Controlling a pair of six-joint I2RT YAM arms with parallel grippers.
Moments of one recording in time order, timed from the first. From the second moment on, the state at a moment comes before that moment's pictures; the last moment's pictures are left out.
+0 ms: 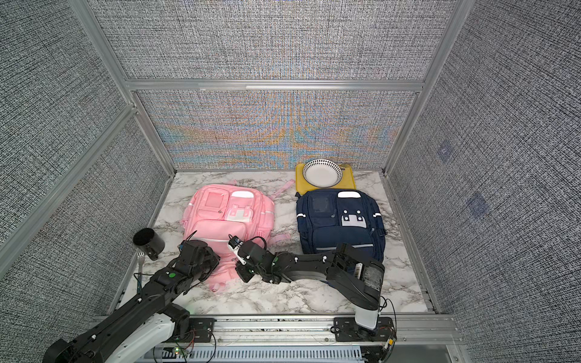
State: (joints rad) left arm -0.44 0.82 0.36 -0.41 -0.07 -1.21; right arm 1.14 1.81 1.04 0.06 0.01 0.27
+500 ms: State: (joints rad) left arm -0.39 0.74 0.37 -0.51 -0.06 -1.14; right arm 1.06 1.75 0.95 0.07 0.00 0.23
